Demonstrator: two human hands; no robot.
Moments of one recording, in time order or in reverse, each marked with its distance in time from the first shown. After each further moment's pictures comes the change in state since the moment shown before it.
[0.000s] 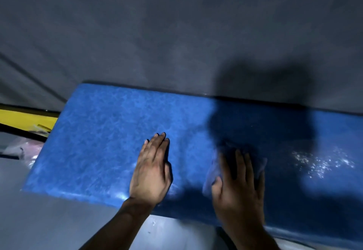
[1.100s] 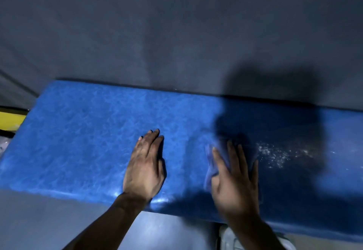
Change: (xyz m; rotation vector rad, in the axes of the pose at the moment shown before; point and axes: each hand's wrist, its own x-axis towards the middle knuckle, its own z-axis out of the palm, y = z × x) left_hand -0.001 0.071 0.033 0.005 0.025 0.003; right_hand 0.012 0.098 -0.002 0.043 0.014 -0.098
